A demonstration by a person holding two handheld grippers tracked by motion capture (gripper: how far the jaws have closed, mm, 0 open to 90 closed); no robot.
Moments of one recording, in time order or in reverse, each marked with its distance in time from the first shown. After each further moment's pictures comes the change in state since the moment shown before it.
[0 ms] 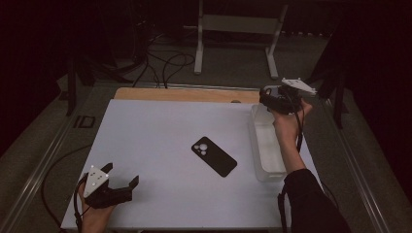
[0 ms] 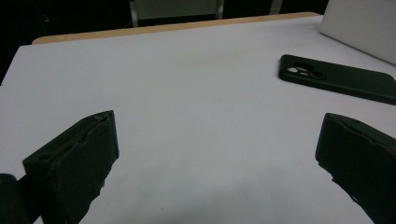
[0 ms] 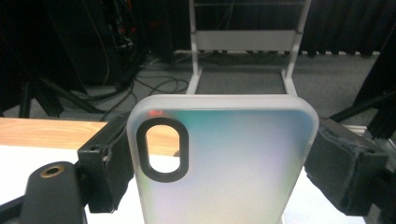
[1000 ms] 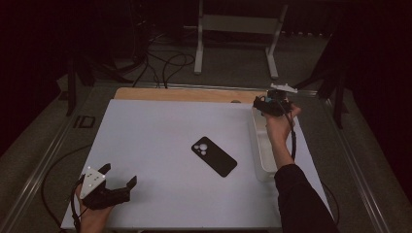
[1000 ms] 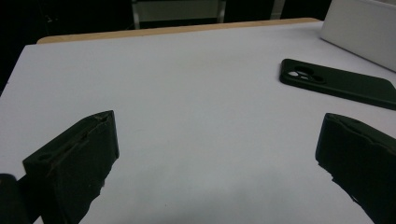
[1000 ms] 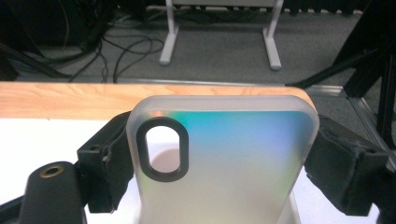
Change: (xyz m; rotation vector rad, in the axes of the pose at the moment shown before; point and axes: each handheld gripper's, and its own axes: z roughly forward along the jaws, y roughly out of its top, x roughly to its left) left arm 0.003 -0.001 -0.005 -0.015 0.003 -0.017; right arm -0.004 -0.036 0.058 0.182 -0.106 -0.014
